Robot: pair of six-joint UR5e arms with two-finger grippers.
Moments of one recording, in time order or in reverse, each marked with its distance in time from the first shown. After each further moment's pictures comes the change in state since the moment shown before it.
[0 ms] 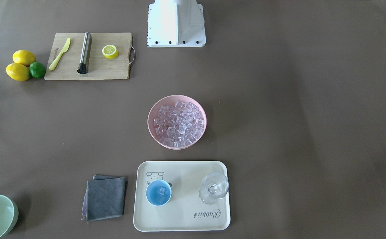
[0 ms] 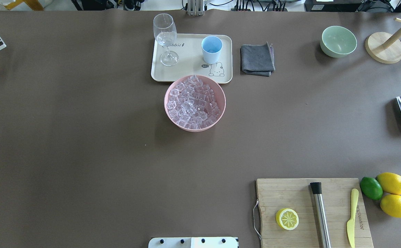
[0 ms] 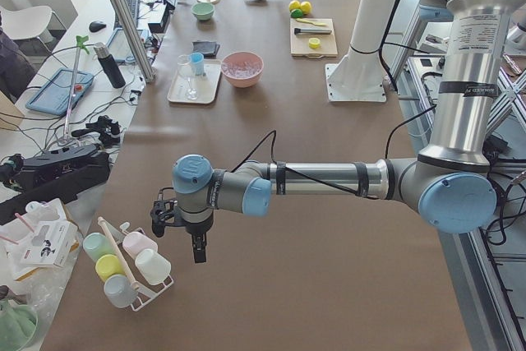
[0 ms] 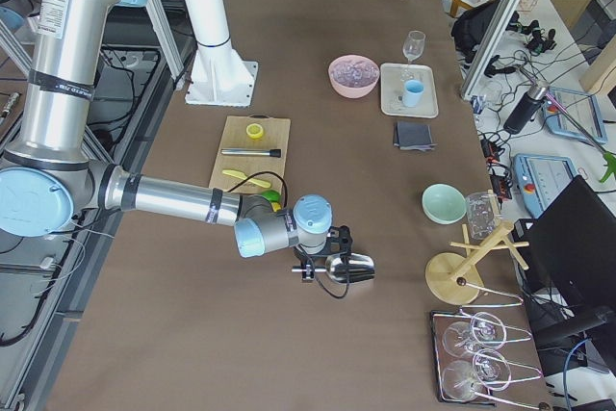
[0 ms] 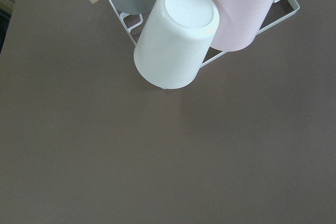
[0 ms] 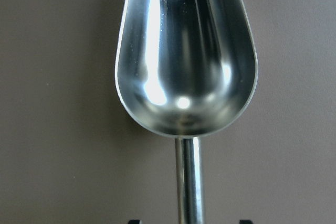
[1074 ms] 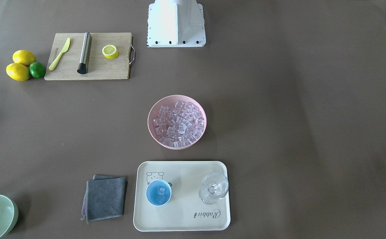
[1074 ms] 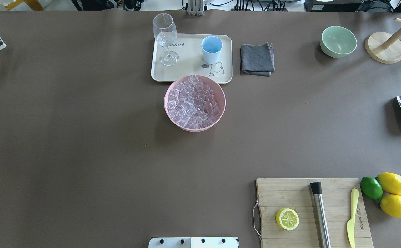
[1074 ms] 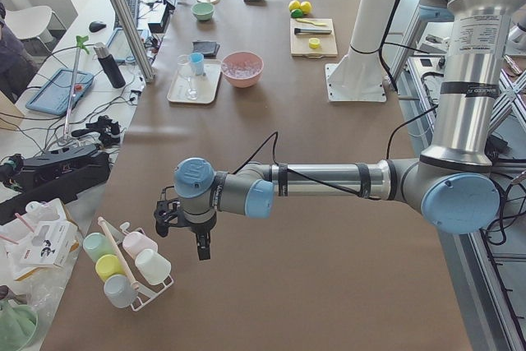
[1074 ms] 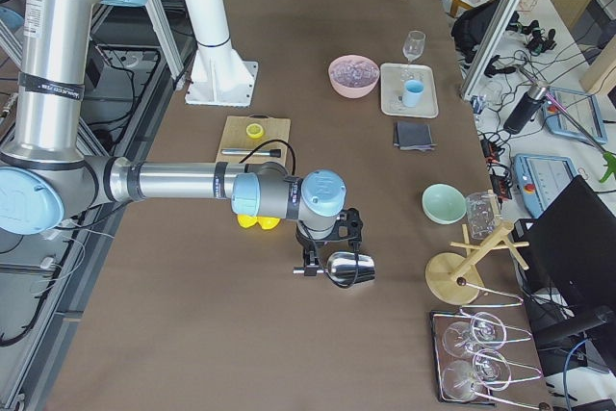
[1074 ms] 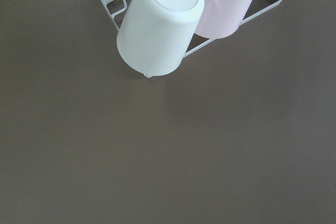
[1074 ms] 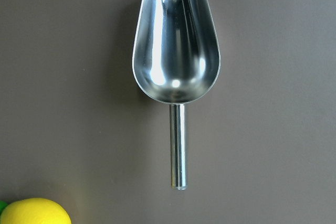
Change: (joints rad) left arm -0.004 0.010 -0.002 0.001 -0.066 0.000; right arm 0.219 0.040 0.214 -0.555 0.045 -0.396
